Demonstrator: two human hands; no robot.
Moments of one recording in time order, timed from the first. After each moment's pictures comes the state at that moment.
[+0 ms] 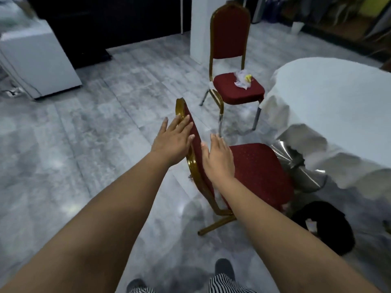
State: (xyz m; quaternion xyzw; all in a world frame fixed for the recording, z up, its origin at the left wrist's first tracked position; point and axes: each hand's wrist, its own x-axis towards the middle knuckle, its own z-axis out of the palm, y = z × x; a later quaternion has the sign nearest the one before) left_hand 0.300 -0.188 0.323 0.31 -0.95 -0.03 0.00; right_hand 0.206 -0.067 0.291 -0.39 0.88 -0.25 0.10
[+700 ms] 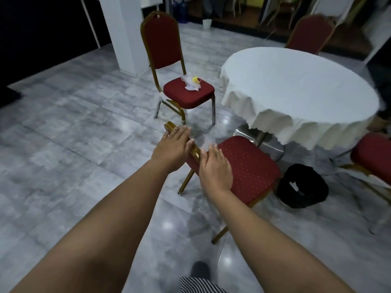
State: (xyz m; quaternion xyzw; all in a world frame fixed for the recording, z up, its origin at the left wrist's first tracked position) left_hand 0.282 -0.323 0.321 0.09 -0.98 -0.15 -0.01; right_hand 0.272 -0.175 0.293 -0.13 0.96 -0.25 0.04
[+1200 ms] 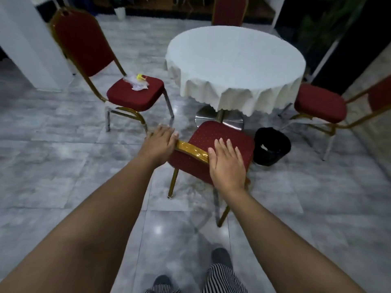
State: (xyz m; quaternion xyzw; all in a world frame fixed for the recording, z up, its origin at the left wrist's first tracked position) left_hand 0.218 -0.399 0.305 -0.04 -0.98 -0.20 -0.07; right_hand 0.280 -0.200 0.285 0.02 0.99 -0.16 -0.04
